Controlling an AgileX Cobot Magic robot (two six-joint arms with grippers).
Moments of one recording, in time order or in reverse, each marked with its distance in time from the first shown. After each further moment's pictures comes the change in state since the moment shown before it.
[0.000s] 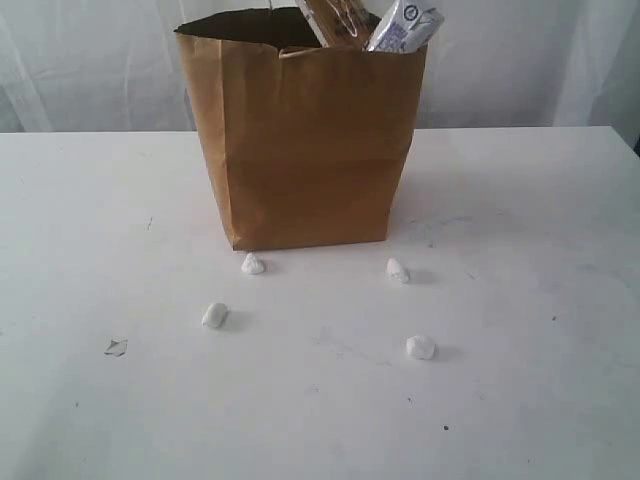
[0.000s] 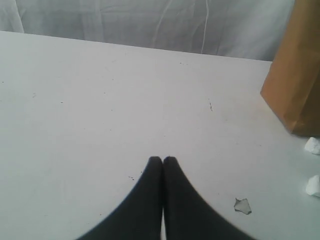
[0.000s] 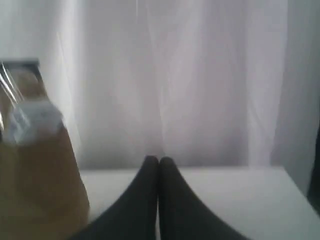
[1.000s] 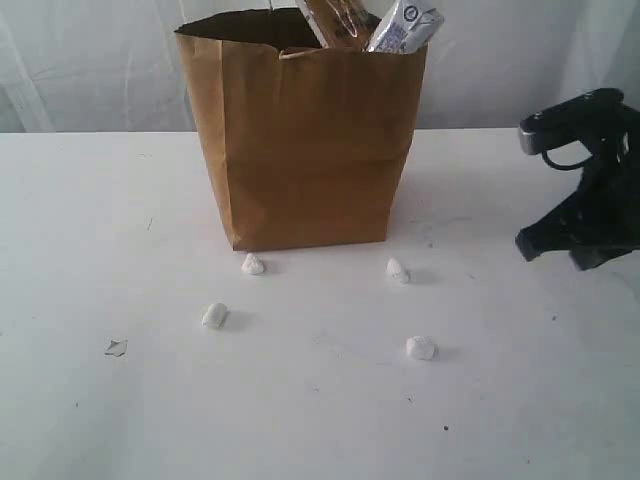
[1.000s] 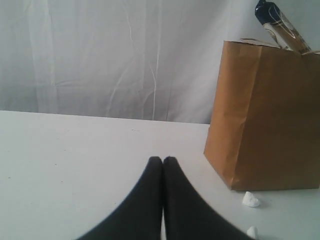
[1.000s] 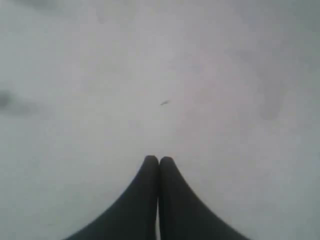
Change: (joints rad) left arm 0.000 -0.270 0.001 0.007 -0.133 0.000; right arm 0.225 0.528 -0.552 0.133 1.367 -0.437
